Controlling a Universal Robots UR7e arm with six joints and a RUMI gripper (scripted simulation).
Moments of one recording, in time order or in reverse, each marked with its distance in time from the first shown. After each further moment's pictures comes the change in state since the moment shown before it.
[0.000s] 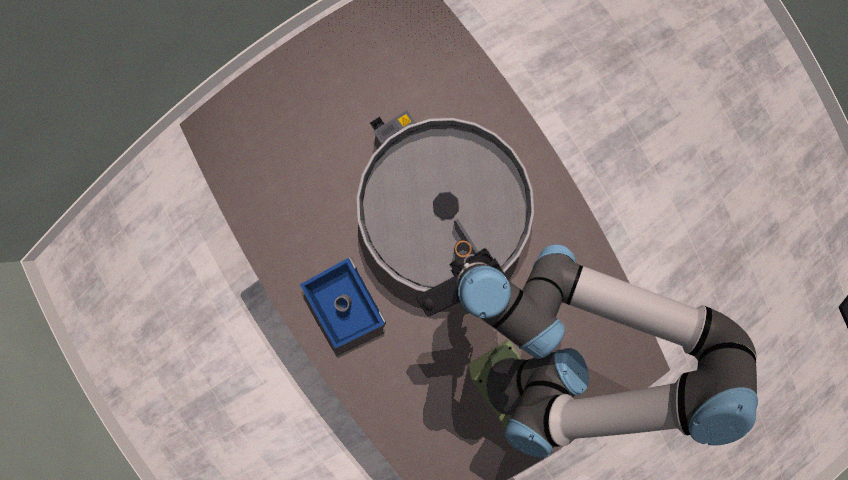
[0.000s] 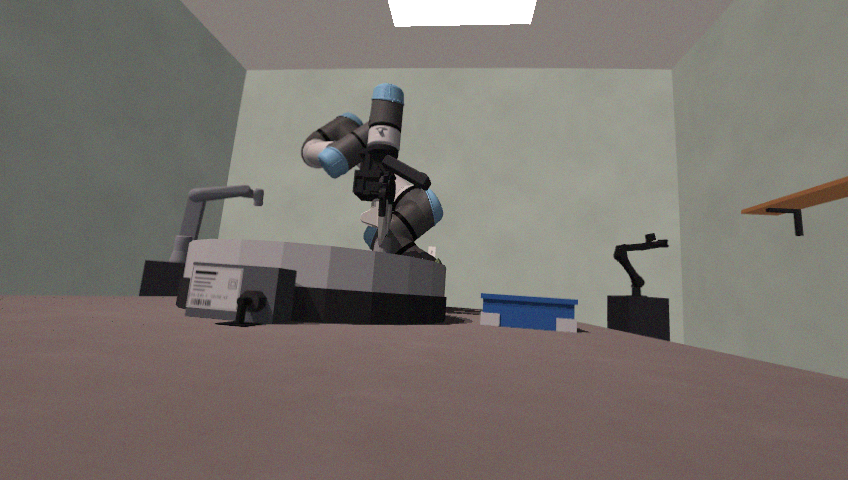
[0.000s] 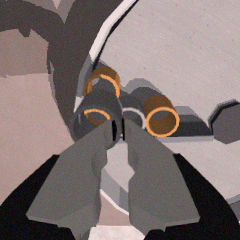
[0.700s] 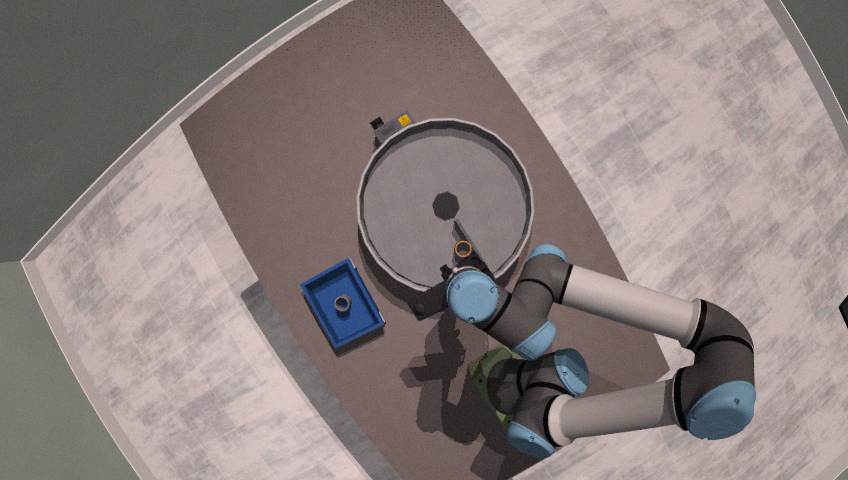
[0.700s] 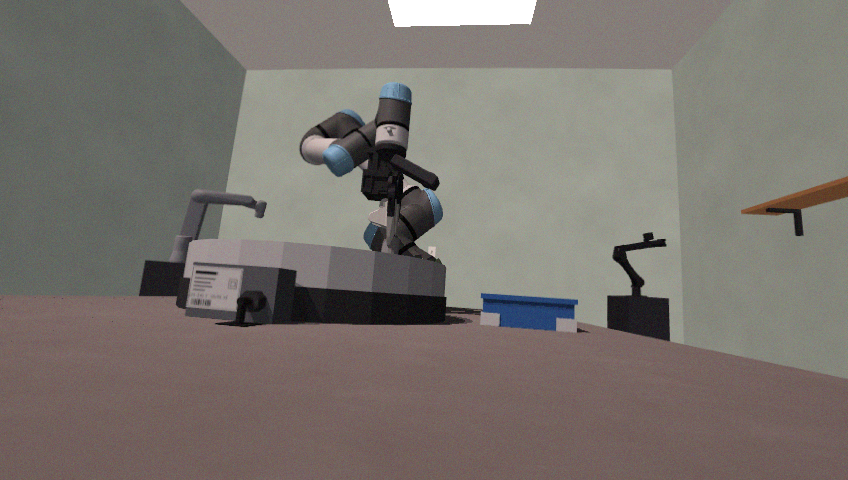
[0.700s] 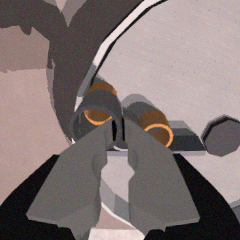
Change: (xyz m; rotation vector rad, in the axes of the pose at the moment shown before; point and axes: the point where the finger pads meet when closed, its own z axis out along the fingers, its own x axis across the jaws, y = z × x) arm 0.004 -0.020 0.000 0.001 0.000 -0.026
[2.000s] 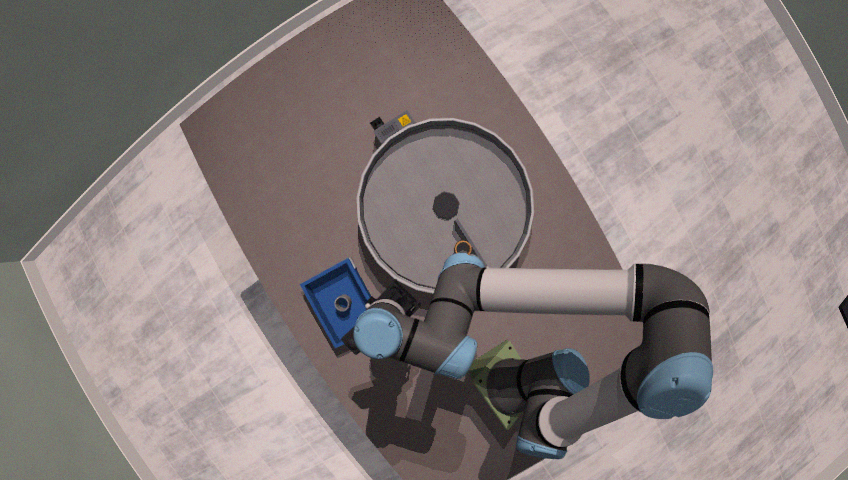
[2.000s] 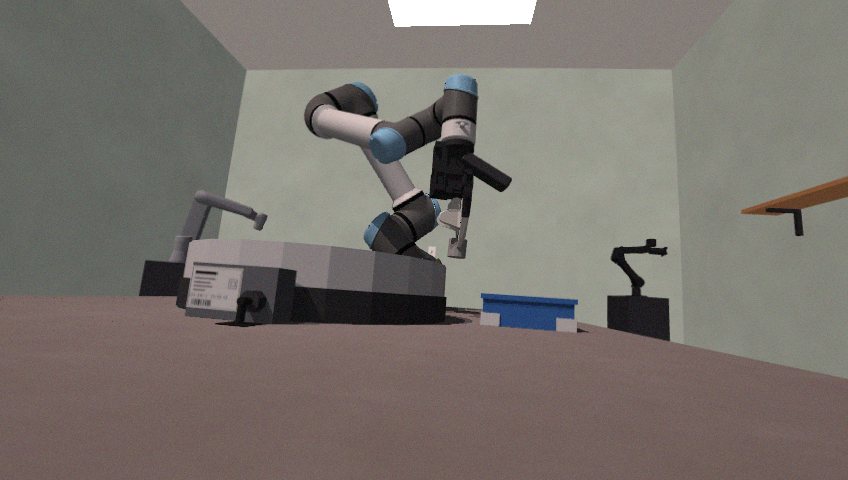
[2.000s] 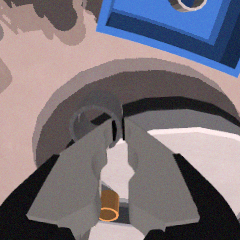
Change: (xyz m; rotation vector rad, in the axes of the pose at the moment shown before) arm 0.030 -0.152 0.000 0.000 0.000 -0.197
